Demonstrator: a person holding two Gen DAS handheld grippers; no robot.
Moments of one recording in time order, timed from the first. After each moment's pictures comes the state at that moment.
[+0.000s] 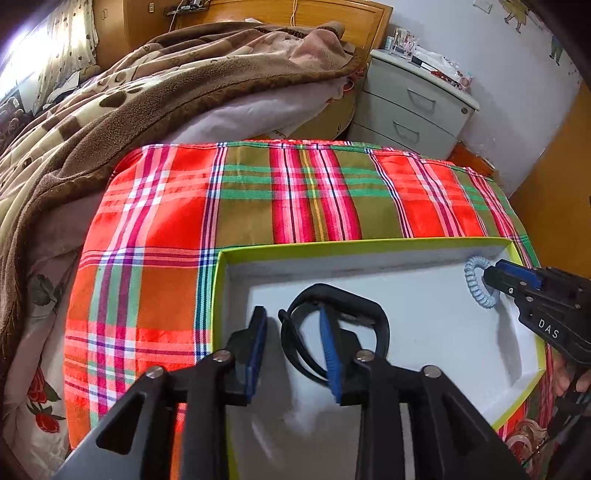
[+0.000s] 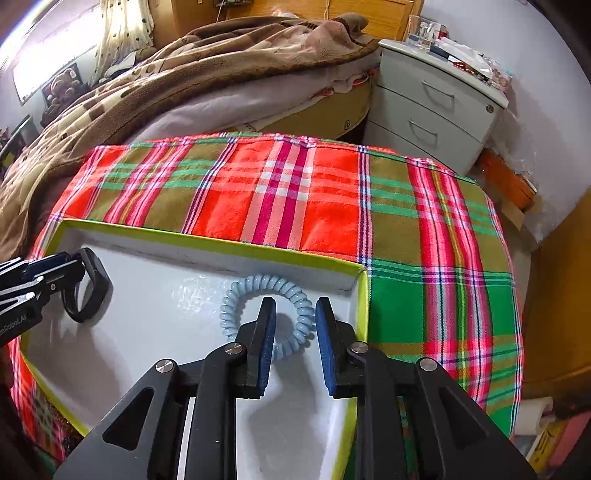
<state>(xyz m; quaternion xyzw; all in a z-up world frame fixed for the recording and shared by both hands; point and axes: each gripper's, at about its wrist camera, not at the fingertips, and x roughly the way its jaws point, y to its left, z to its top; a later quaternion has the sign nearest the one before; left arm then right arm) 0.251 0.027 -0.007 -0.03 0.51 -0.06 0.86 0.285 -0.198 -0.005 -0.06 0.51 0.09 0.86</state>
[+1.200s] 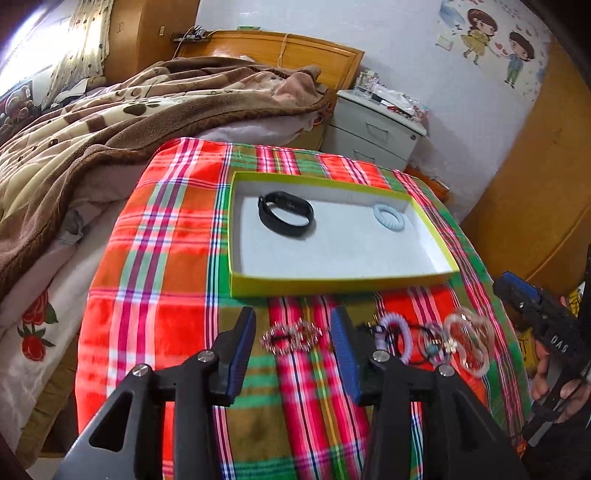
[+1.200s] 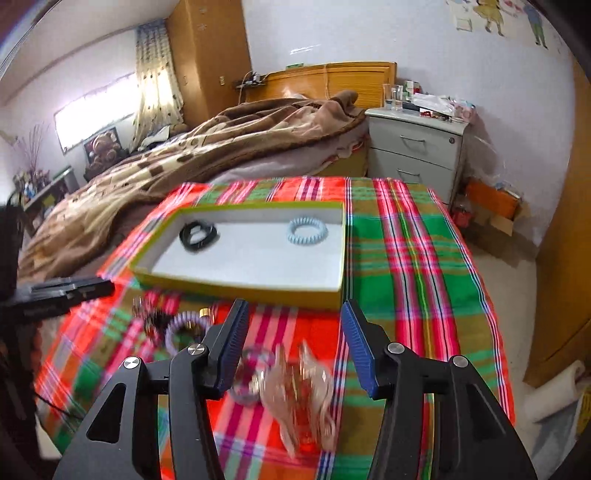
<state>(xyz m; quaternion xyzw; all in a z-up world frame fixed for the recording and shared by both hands) 0.077 0.046 0.029 -0.08 0.43 -0.11 0.89 0.078 -0.229 0.038 0.00 0.36 0.13 0.92</state>
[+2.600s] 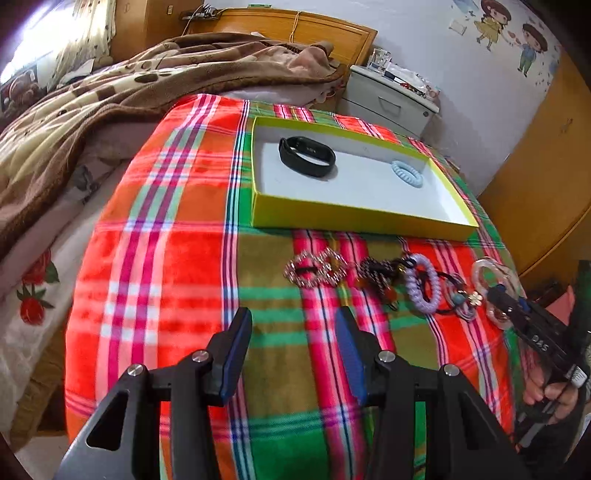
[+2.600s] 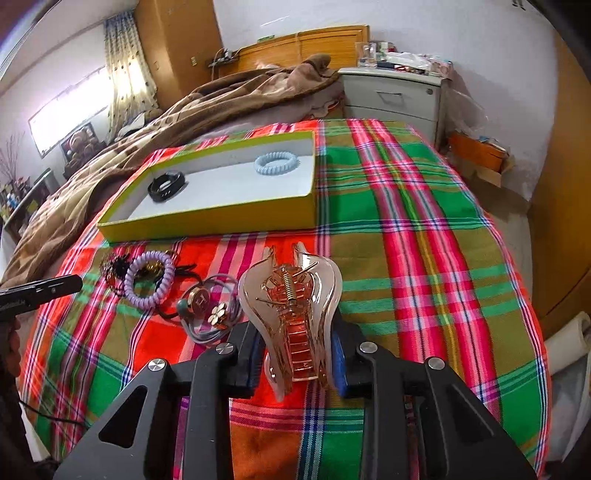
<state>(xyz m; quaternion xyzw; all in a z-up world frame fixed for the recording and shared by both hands) 0.055 0.055 -0.004 -0.08 0.47 -0.09 0.87 0.063 -0.254 -0.014 0.04 0.41 0.09 0.91</state>
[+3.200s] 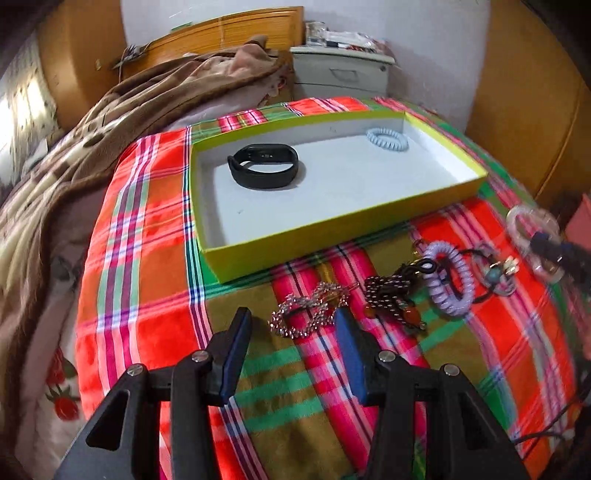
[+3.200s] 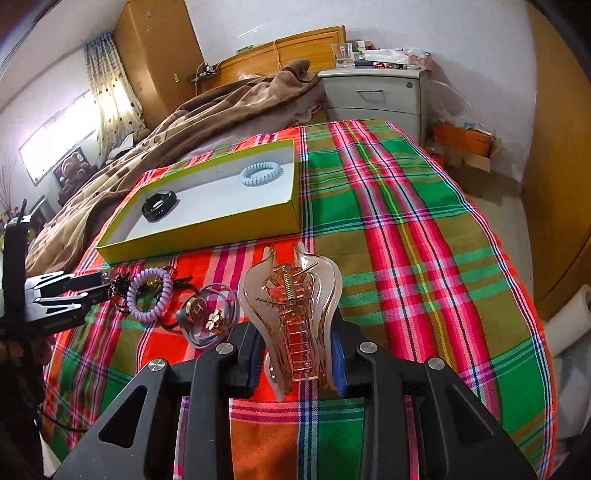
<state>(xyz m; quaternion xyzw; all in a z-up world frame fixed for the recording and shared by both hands) 0.095 0.016 -0.017 0.10 0.46 -0.14 0.87 0.058 -0.264 -0.010 0.08 0.40 0.07 0.91</state>
